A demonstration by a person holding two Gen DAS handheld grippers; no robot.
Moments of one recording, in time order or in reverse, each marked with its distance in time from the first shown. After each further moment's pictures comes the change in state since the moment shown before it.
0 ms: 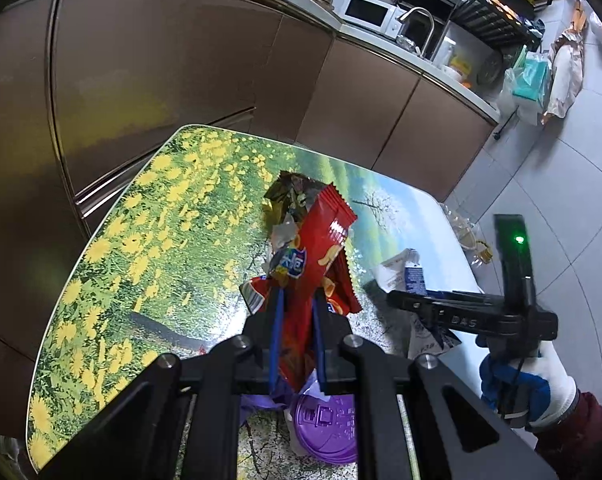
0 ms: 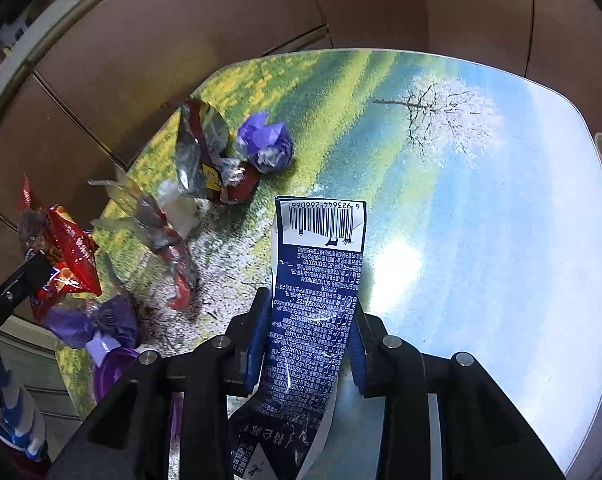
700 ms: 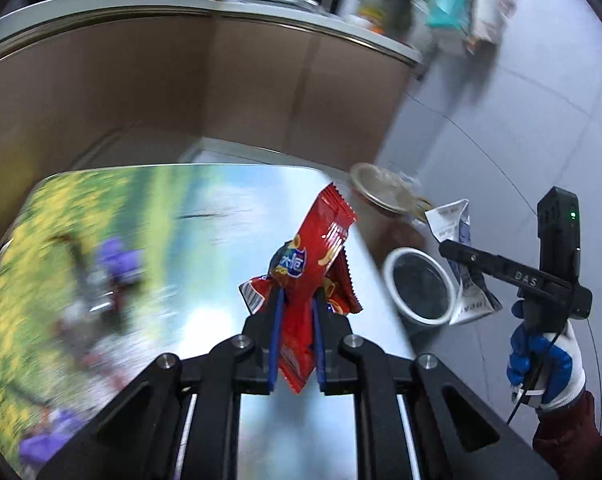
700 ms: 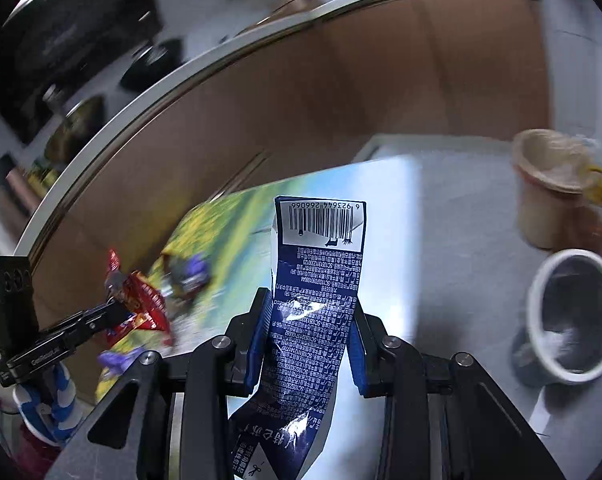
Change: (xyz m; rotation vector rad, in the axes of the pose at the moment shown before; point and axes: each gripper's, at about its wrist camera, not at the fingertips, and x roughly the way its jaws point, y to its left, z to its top) left arm 0.084 -0.229 0.027 0.273 0.113 -0.166; right arm -0.195 -0.195 -0.049 0.228 -0.366 -0.020
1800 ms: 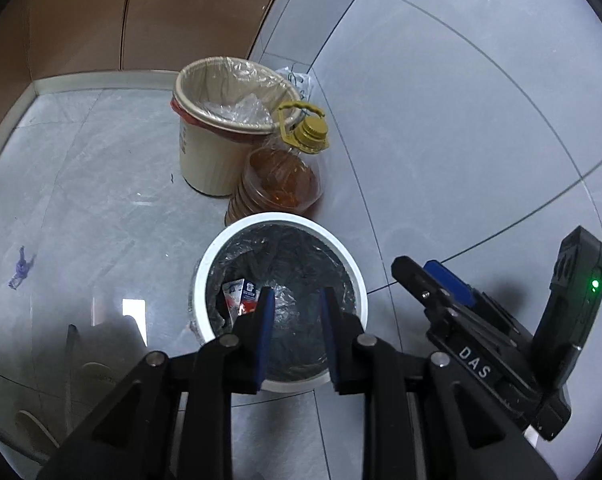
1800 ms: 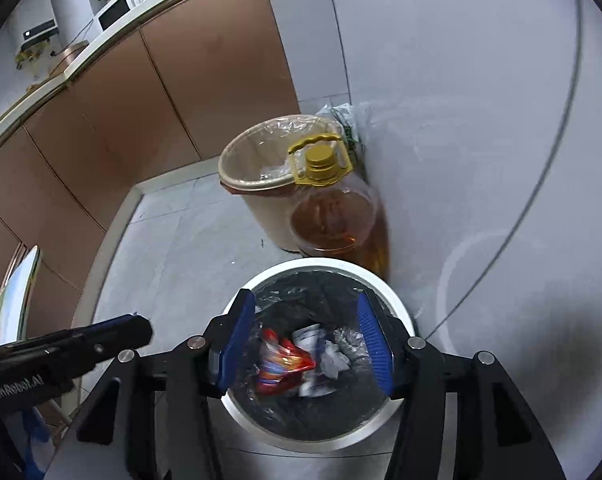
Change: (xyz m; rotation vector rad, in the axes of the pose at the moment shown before) left arm 0.338 -0.244 0.059 0.080 0.329 -0.281; right arm -0.009 -0.300 0.010 0.282 -0.083 -0.583
